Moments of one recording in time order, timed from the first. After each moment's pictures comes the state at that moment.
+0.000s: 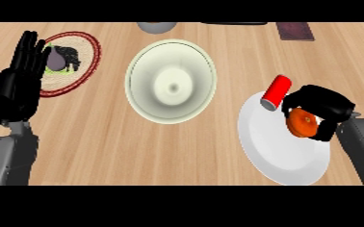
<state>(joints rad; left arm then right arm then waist) -0.28 0.30 0.21 -1.48 0.14 0.02 -0.01 -0.44 -0.52 0.09 -0.91 1.14 0.18 -0.87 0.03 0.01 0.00</state>
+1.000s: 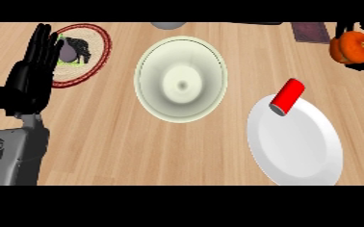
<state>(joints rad) -0.34 0.27 0.17 -1.46 0.13 0.01 -0.03 -1.02 -0.72 -0.17 -0.37 1.11 0.14 -0.88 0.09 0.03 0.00</state>
